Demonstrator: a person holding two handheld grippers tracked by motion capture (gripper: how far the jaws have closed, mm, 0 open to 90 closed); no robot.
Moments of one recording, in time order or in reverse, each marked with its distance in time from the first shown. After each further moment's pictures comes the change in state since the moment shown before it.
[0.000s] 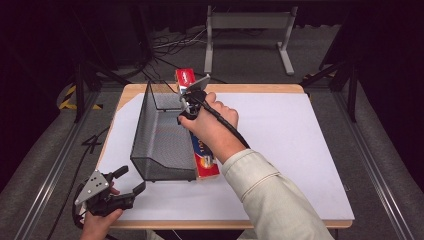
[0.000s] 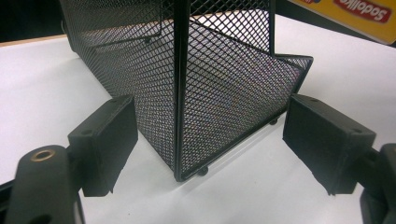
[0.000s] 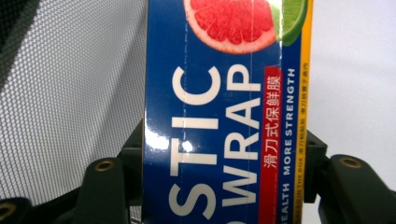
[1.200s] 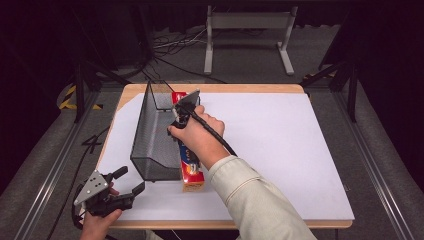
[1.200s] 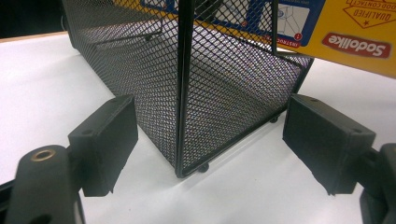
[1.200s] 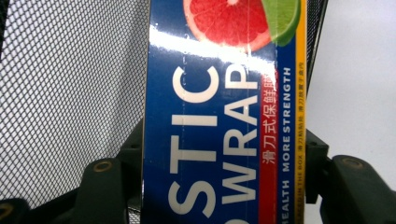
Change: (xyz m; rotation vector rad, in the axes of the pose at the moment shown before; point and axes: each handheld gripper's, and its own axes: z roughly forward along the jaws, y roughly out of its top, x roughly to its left) left arm 0.002 -0.002 -0.002 0.004 0.000 -0.010; right arm 0.020 -0.009 0.052 0.166 0.057 0.096
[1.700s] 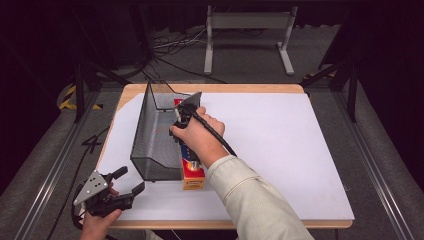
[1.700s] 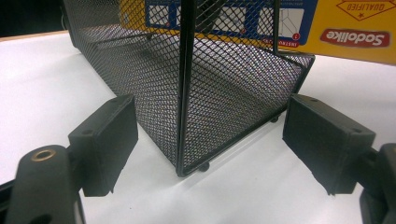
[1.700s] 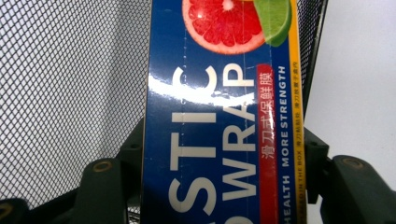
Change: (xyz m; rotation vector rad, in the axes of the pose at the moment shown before) left arm 0.001 -0.001 -0.001 0.001 0.001 -0.003; right arm -0.006 0.005 0.013 0.045 -0.002 0.047
